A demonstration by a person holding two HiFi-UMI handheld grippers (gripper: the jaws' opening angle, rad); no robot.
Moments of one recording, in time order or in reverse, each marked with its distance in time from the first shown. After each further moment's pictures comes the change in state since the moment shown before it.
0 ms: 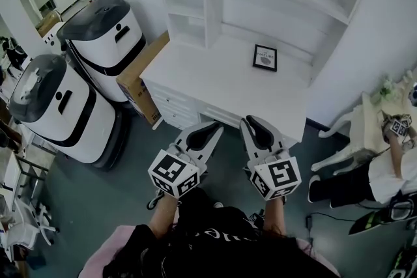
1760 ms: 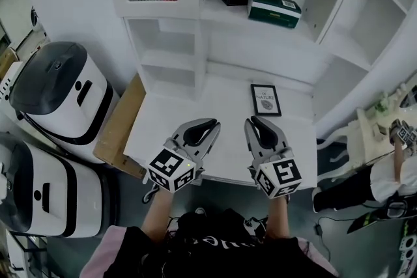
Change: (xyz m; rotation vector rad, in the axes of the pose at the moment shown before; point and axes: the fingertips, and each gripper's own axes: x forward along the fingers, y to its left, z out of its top) left arm 0.201 0.343 0.039 0.015 -0.005 -0.286; right arm 0.337 -0.151 0.000 -0.058 0.050 -0.278
